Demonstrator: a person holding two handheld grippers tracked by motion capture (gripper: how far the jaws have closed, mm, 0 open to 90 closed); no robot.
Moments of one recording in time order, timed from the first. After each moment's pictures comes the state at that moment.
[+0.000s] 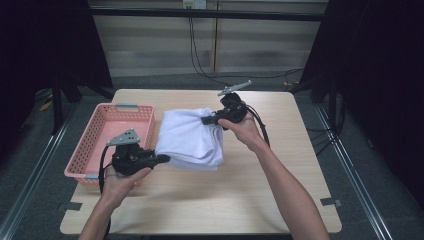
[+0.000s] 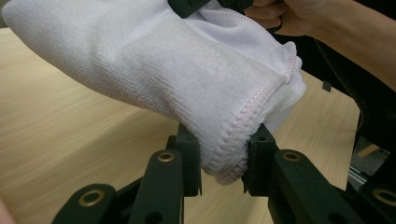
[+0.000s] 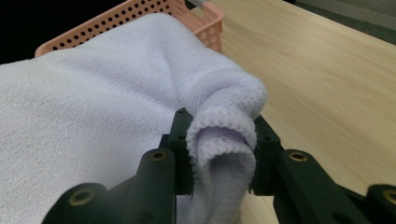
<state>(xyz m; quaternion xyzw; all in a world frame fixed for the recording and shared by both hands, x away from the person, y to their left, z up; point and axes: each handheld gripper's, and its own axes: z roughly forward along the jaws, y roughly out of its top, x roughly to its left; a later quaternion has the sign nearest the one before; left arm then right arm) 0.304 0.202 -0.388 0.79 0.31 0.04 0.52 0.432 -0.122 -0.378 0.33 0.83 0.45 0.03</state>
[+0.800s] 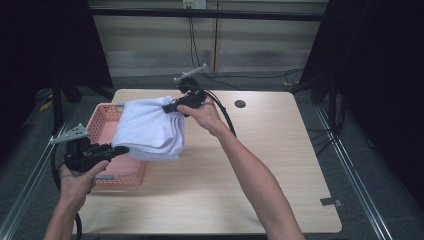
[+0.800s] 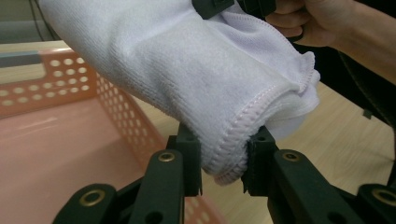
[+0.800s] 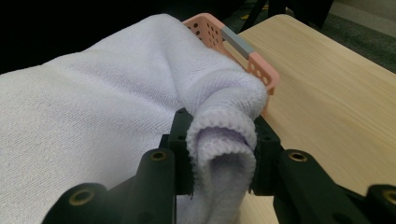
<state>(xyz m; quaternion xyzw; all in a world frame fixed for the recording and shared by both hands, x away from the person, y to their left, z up) 0.304 0.300 -0.375 0.75 0.39 0.09 0.53 0.469 -0.012 -0.351 0.30 0.84 0.46 0.01</state>
